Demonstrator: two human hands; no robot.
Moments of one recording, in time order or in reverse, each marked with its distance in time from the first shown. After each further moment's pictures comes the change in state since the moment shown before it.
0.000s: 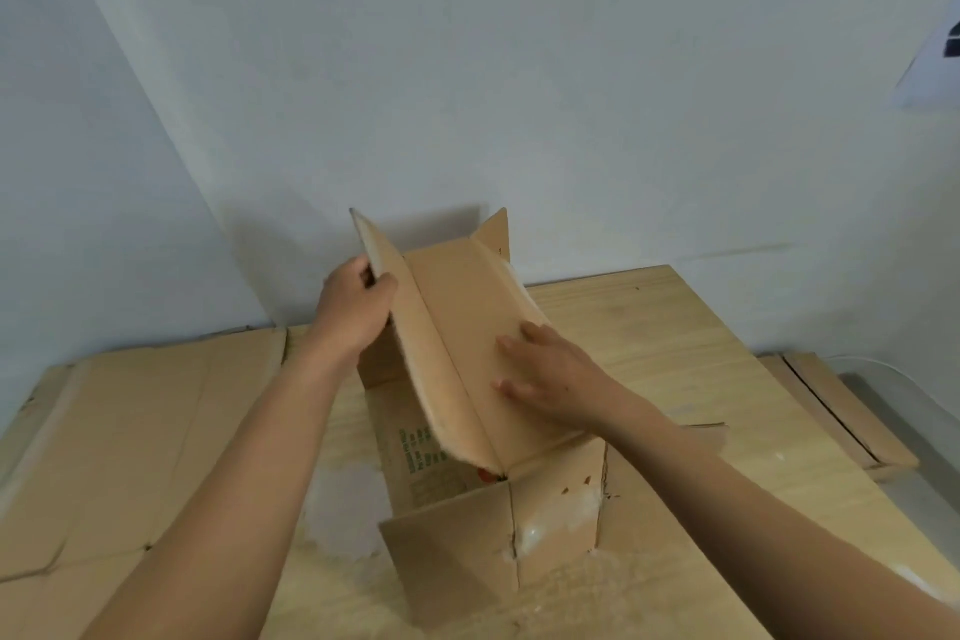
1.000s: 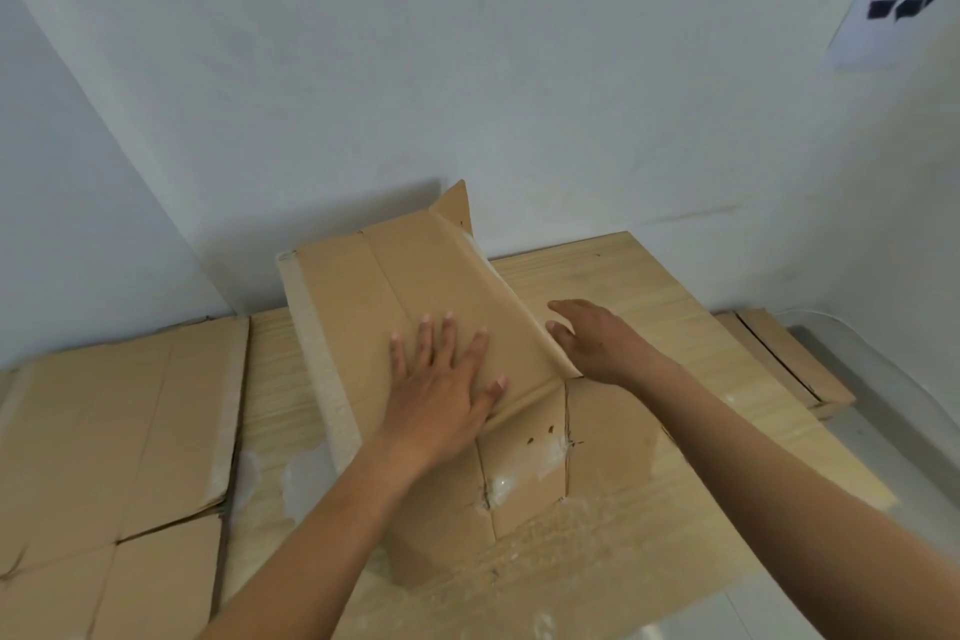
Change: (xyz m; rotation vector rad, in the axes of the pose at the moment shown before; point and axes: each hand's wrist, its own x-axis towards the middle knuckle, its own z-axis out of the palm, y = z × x) left_hand -0.088 -0.053 0.083 1.051 -0.443 0.382; right_hand -0.027 0.061 -0.001 0.112 0.125 0.210
